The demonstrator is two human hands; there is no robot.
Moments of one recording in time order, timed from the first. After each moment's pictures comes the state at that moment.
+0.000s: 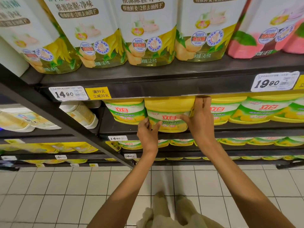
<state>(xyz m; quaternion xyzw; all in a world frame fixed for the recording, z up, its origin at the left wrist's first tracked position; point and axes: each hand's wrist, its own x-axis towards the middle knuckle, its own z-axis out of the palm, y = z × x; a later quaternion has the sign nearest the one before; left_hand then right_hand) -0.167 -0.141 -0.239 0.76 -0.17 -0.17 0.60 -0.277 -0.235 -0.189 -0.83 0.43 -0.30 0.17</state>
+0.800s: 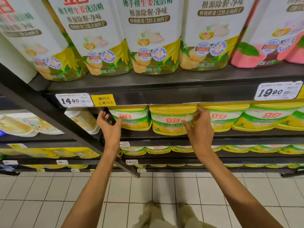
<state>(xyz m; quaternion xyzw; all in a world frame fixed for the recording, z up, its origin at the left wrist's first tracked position) -0.052 -0.100 -0.220 0.74 -0.10 -0.12 0.65 -0.271 -0.236 -0.215 -0.77 0.47 -0.34 0.25</state>
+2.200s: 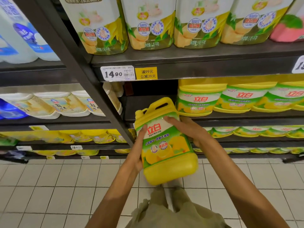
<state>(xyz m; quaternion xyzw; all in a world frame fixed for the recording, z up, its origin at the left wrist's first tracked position) -0.103 0.022 -0.220 0.48 0.03 -0.60 0.65 -0.211 -0.130 -0.190 -0.58 0.40 -0.01 0.71</state>
